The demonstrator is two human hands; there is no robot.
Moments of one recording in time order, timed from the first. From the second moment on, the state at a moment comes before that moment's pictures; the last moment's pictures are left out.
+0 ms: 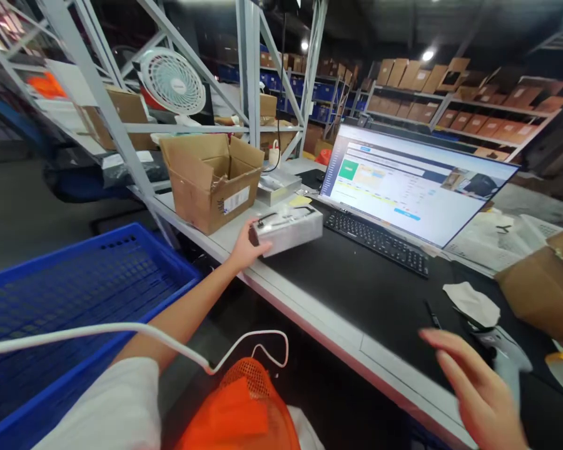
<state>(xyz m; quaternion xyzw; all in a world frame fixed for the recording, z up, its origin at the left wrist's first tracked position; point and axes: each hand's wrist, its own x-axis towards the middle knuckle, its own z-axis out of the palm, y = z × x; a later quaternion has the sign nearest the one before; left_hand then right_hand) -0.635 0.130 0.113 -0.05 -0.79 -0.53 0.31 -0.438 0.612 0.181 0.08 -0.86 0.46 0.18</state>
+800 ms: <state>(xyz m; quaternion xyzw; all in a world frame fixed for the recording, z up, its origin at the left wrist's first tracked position) -0.727 0.278 0.164 -0.33 -0.82 -0.39 0.26 -0.671 0.513 0.207 0.02 -0.89 0.41 0.19</state>
